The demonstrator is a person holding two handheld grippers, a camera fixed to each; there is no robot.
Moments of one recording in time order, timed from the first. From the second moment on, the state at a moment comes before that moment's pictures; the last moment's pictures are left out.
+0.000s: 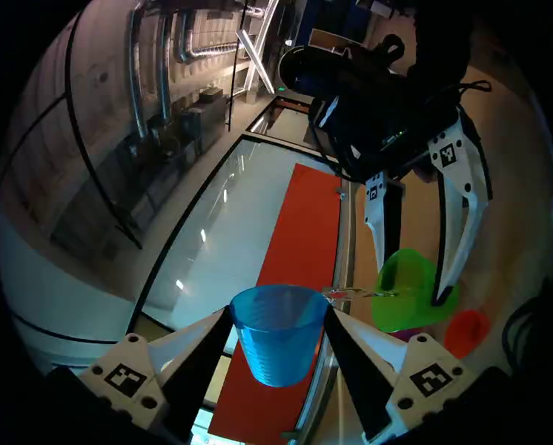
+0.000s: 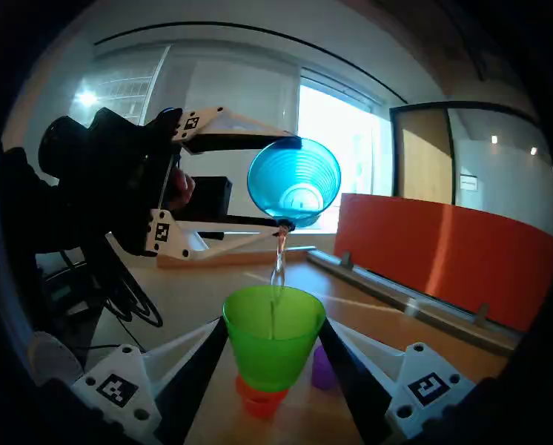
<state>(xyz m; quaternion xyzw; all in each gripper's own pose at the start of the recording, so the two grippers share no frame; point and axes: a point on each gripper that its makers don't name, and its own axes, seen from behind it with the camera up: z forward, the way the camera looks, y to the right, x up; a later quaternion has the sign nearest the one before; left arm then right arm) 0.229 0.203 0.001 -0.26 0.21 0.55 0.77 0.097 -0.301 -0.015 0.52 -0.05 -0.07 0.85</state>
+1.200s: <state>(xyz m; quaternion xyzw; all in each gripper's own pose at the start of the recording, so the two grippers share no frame) 0.233 0.215 -0.001 -0.25 0.24 0.59 0.73 0.104 -0.298 -0.016 0.52 -0.03 -0.08 0.85</state>
